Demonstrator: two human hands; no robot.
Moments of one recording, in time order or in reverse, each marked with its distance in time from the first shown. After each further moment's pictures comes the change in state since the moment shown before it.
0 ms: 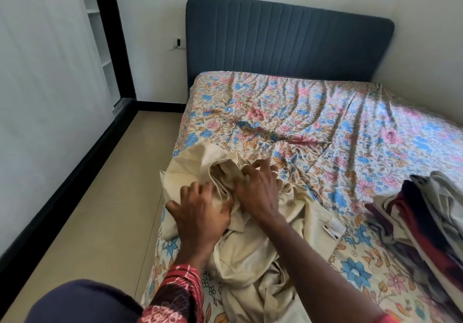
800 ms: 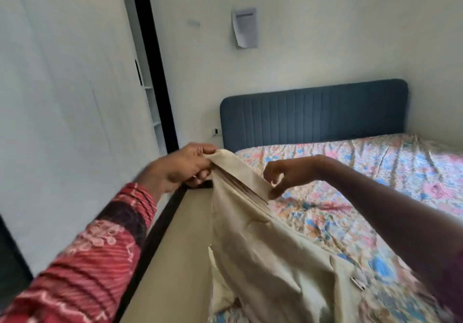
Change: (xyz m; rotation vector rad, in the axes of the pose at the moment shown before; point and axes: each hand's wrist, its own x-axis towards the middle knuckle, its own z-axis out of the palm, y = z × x) left_hand 0.179 0.032 -0.291 -0.733 -0.655 0.035; right_hand 0.096 -0.086 -0.235 0.009 -0.752 -0.563
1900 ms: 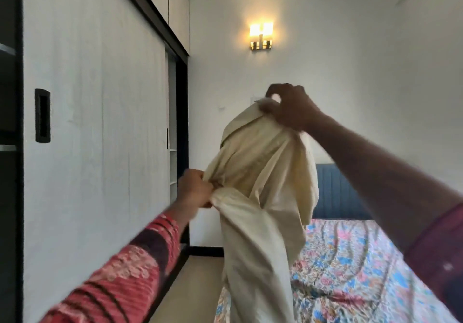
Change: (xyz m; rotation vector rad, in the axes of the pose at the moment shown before) left_hand -0.011 0.093 -0.023 0.010 0.765 0.039; right_hand -0.089 -0.180 -0.213 -0.247 1.157 -0.140
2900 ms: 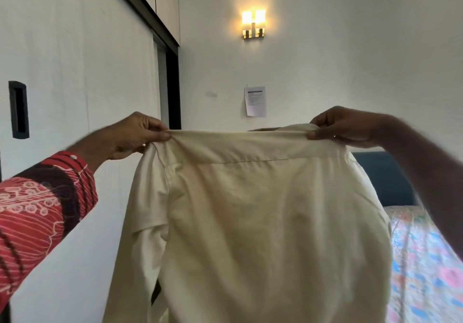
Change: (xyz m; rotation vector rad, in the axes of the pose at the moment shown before) left_hand 0.083 0.047 -0.124 -0.061 -0.398 0.310; right_hand -0.048 0.126 -0.041 0.685 -0.588 0.164
